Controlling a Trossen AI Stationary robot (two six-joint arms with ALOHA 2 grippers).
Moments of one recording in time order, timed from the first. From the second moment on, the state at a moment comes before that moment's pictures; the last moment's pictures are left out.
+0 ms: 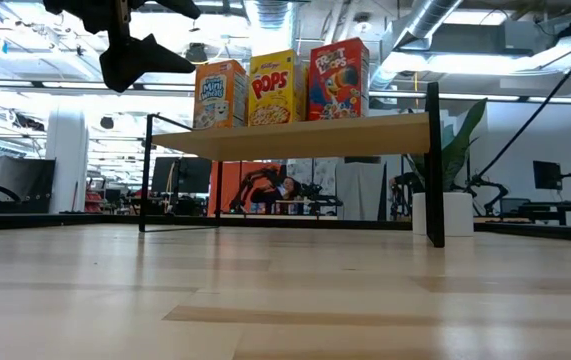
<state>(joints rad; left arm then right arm) -0.34 1.02 0.60 0.10 -0.46 -0.66 0.29 1.48 1.89 -1.24 0.81 0.39</state>
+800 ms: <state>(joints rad) -0.34 1.02 0.60 0.10 -0.51 -0.67 0.25 1.31 1.28 -0.75 0.81 0.51</state>
